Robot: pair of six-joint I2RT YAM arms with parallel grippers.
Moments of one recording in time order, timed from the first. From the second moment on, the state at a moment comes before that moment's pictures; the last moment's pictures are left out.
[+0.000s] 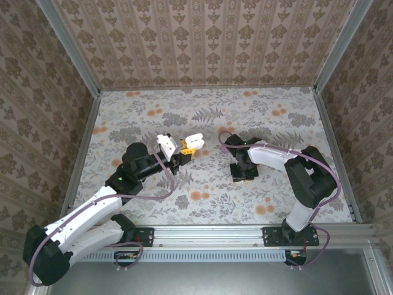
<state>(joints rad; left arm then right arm) -0.73 0.88 0.60 0.20 0.39 0.09 0.54 1.72 1.00 -0.82 0.02 0.49</state>
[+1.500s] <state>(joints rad) -0.78 1.24 0.67 0.44 0.46 -0.04 0.67 1.22 1.31 -0.71 0.05 0.27</state>
